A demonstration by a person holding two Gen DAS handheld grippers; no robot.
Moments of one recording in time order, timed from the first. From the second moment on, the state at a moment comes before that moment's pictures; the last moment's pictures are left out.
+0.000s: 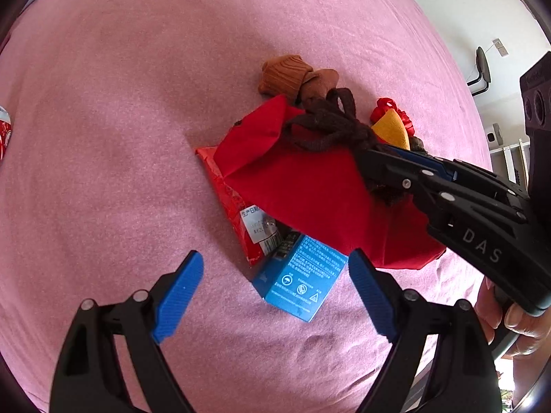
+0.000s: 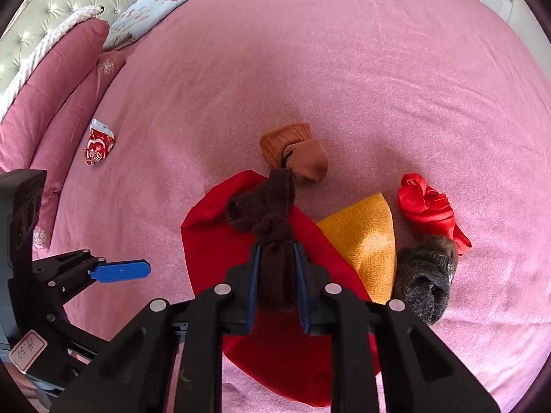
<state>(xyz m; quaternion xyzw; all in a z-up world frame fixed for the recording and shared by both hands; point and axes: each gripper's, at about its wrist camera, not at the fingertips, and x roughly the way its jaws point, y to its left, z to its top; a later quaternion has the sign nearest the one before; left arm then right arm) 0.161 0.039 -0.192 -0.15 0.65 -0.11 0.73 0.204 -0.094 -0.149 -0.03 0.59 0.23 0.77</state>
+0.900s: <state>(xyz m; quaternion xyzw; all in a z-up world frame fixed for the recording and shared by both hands) 0.201 0.012 -0.216 -0.31 0.65 -0.14 0.68 0.190 -0.156 -0.120 0.07 0.56 0.22 0.80</state>
